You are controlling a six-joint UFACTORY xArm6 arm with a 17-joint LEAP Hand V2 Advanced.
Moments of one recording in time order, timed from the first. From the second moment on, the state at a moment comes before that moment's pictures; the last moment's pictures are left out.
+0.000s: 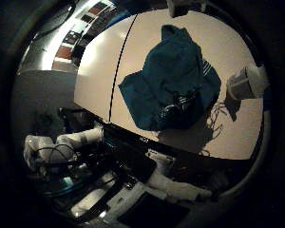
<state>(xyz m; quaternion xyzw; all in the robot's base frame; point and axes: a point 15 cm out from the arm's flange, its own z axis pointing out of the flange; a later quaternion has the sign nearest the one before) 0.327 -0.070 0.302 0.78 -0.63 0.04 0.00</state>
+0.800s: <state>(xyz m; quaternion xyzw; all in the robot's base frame) 0.298 -0.190 0.403 0.67 -0.73 0.09 -0.11</state>
